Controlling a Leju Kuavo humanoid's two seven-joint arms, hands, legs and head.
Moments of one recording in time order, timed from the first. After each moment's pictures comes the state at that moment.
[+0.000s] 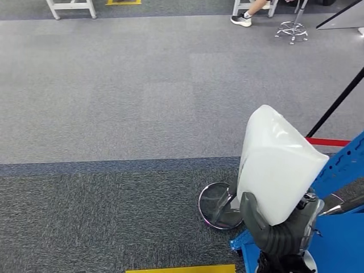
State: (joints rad) left arm -0.06 0.07 -1.33 -0.07 1.31 0.25 -0.50; right arm 0.15 -0.10 0.43 -2.08 0.48 -0.50 -0.50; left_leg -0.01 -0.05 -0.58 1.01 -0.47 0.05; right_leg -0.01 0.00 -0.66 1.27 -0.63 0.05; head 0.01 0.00
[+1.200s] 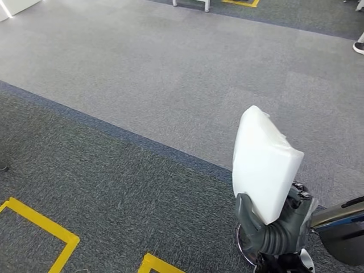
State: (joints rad) left arm -0.07 0.07 -1.34 -0.07 1.31 0.25 -0.51; right arm 0.14 -0.10 0.45 -2.07 0.48 -0.48 -0.49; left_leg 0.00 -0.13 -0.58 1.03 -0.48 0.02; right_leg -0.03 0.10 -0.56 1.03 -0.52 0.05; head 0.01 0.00
